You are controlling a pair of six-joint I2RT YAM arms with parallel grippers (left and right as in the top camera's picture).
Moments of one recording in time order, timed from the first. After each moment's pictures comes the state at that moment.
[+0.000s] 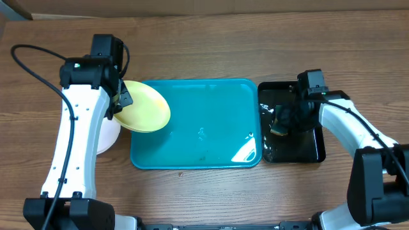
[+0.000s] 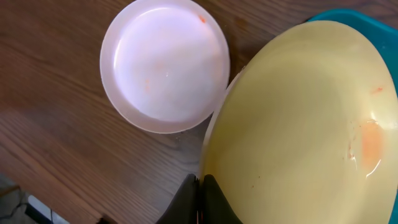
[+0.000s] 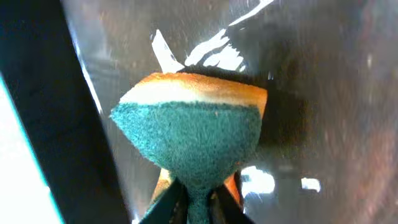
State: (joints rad) left arm -0.02 1.61 1.59 -1.39 -0.33 -0.51; right arm 0.09 1.71 1.03 -0.68 -0.18 0.33
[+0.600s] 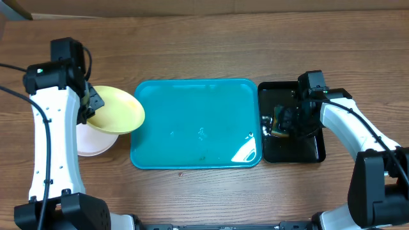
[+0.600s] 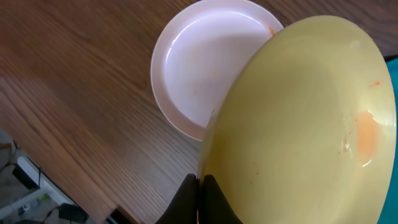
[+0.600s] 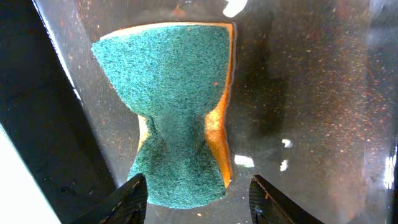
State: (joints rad) left arm 0.20 1.61 1.59 -1.39 -0.32 -0.49; right arm 0.09 1.70 1.05 -0.81 -0.15 0.33
